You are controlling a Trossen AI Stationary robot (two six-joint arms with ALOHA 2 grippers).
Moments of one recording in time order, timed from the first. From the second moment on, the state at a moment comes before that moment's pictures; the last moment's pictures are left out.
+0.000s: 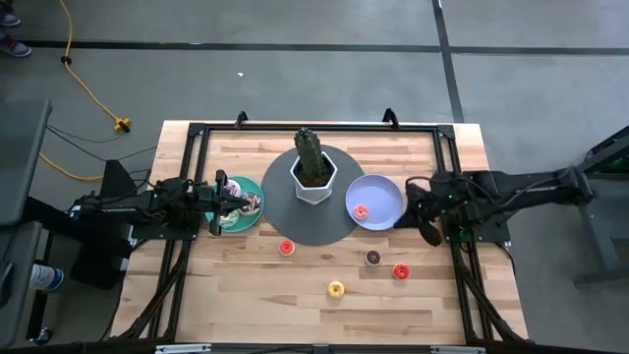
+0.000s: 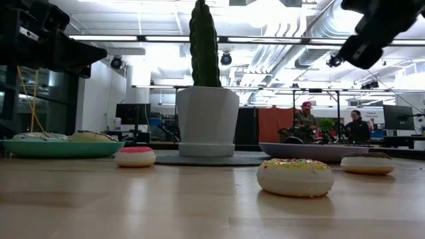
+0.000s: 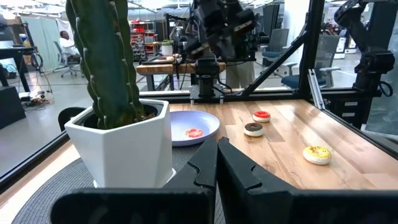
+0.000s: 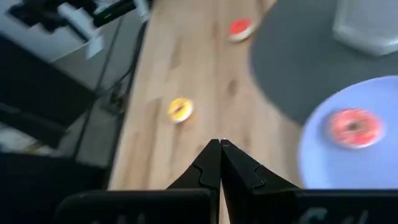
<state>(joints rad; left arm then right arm) 0.05 0.01 0.01 0.02 0.04 0.05 0.06 0.68 0.60 -0.50 -0.27 0.40</state>
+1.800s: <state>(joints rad) 0.05 0.01 0.01 0.02 0.04 0.05 0.67 1.17 0.68 -0.62 -0.03 0.22</state>
